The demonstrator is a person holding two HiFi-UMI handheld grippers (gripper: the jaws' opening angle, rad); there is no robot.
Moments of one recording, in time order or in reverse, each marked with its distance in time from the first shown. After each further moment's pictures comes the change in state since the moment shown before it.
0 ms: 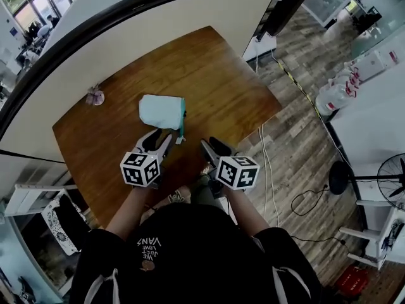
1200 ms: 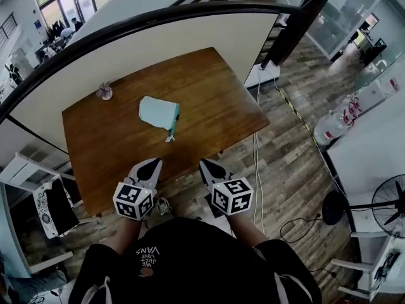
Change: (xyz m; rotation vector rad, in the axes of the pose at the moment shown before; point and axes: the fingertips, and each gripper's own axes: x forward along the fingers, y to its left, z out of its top) left arm -0.103 -0.131 -0.011 0.129 -0.111 0.112; right arm -0.118 0.032 -0.013 -0.306 0.013 0.155
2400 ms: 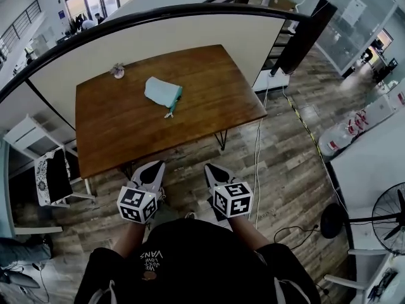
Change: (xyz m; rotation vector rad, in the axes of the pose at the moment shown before) left arm -0.064 -0.124 -0.054 0.004 -0.083 0.142; right arm -0.116 -0.002 -0.082 -0.089 0.063 0.027
